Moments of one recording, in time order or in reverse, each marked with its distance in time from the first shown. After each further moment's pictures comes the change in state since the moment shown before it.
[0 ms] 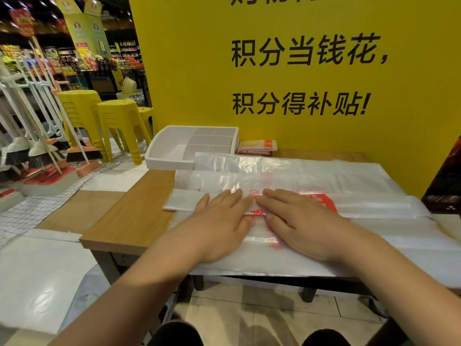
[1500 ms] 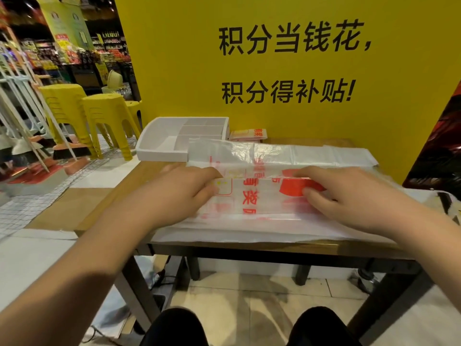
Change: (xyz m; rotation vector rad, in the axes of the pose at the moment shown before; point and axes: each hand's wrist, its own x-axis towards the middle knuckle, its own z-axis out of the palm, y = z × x) left_hand -0.026 -0.035 -0.043 0.023 0.210 0.072; right_hand -0.055 0.027 -0.042 -0.130 0.203 0.119
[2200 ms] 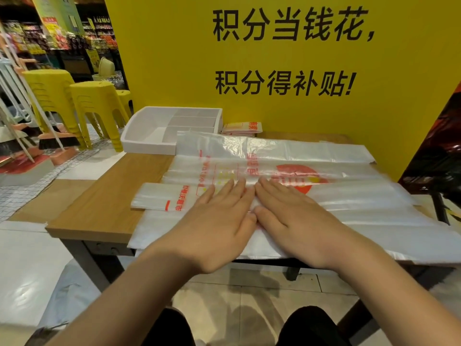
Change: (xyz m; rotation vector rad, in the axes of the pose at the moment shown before) left_hand 0.003 0.064 0.064 -0.032 -0.091 0.067; right_hand 0.010 -0.044 0.055 0.178 -0.226 -0.020
